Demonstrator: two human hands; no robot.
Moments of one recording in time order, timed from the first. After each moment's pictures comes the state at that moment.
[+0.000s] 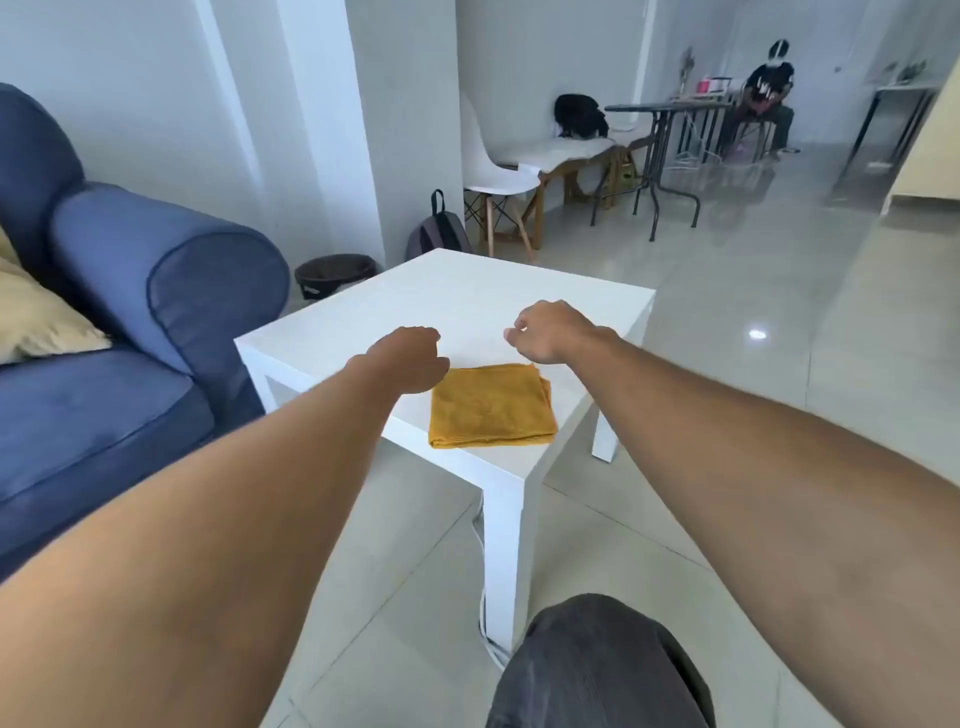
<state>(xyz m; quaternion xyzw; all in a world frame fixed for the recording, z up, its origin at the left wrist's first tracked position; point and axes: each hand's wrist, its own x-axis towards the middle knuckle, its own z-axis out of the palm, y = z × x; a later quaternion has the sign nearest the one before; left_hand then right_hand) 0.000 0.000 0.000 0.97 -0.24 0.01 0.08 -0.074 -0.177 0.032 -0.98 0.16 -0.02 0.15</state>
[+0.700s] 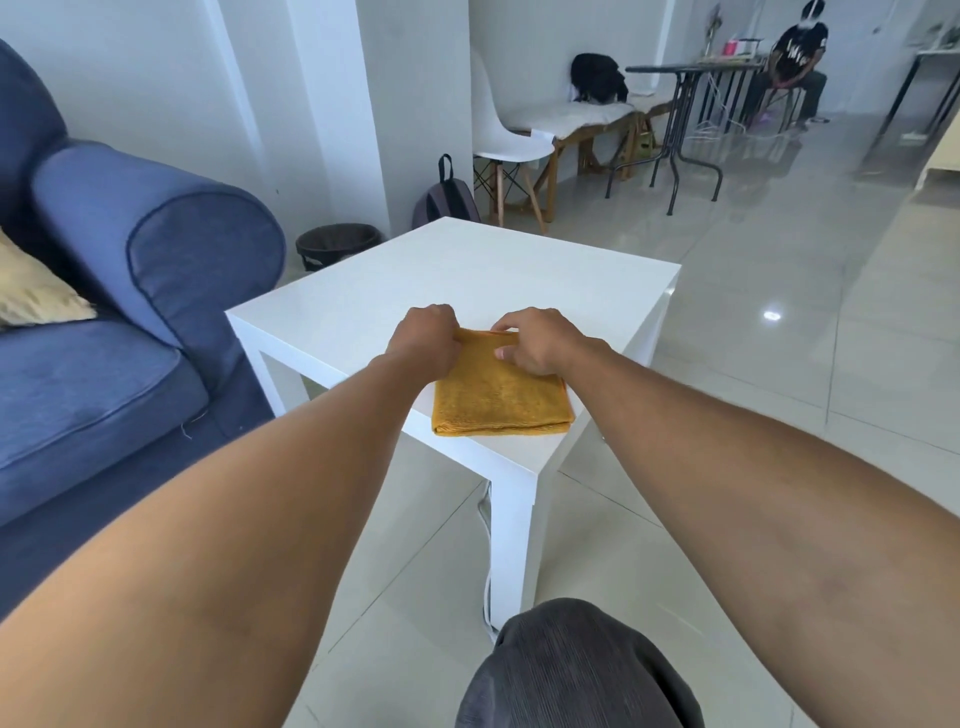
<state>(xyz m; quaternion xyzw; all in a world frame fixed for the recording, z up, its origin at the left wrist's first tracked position) 0.017 -0.024 -0.028 0.97 -0.19 0.04 0.16 -0.036 -0.178 -0.024 -0.97 0.11 0.01 0.20</state>
